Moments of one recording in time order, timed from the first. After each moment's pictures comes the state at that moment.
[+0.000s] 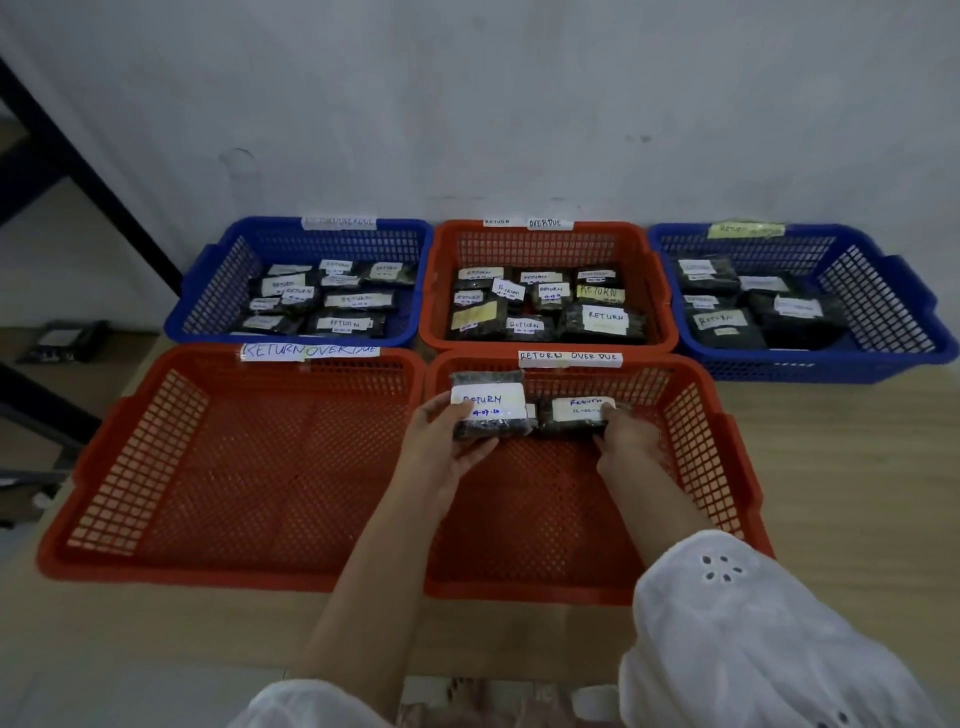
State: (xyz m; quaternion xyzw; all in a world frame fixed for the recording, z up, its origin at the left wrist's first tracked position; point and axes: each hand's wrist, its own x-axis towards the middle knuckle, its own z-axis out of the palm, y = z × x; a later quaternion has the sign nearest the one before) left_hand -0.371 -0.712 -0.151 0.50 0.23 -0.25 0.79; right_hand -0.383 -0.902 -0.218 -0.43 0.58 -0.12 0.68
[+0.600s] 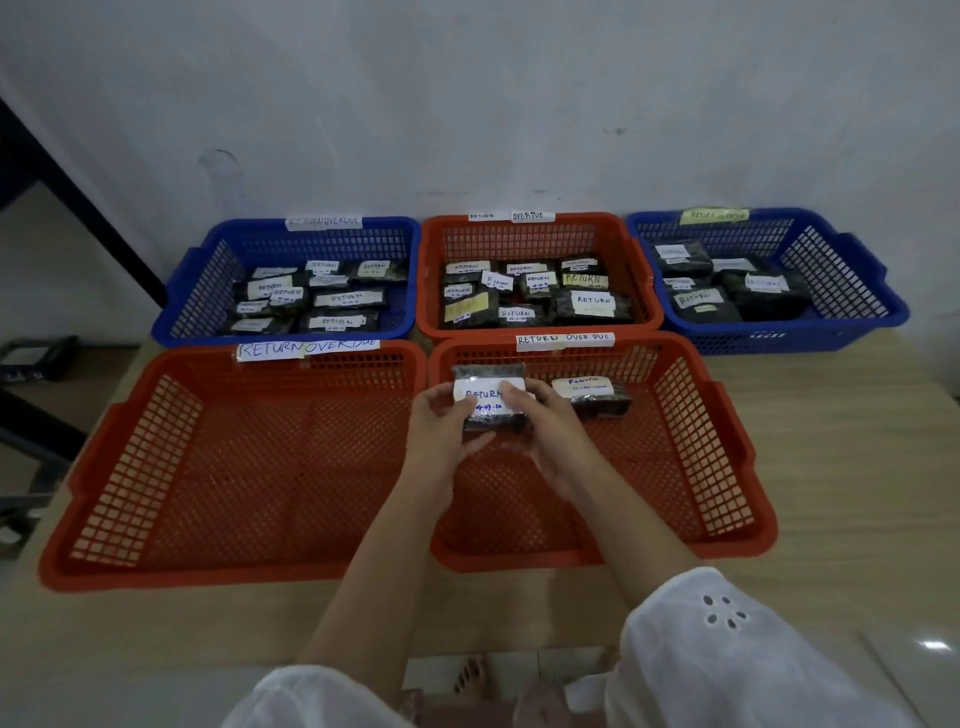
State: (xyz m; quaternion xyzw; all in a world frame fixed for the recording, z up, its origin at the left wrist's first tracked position) left_hand -0.377 -0.696 -0.159 0.60 0.14 -0.23 0.75; right_hand -0.410 -0.813 -0.178 -0.52 0.26 0.02 0.81
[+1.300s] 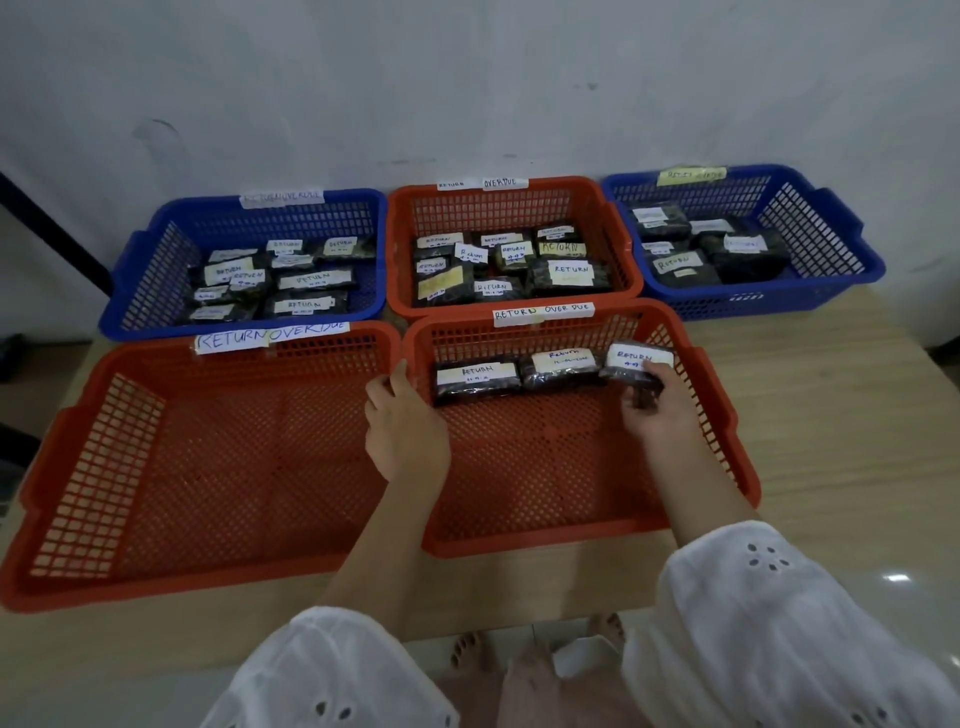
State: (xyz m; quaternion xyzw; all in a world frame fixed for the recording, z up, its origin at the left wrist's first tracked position) left_hand -0.369 -0.700 -0.201 0.97 0.02 -0.02 0.25; right_hand -0.441 -0.924 -0.200 -0.15 0.49 -0.23 0.83
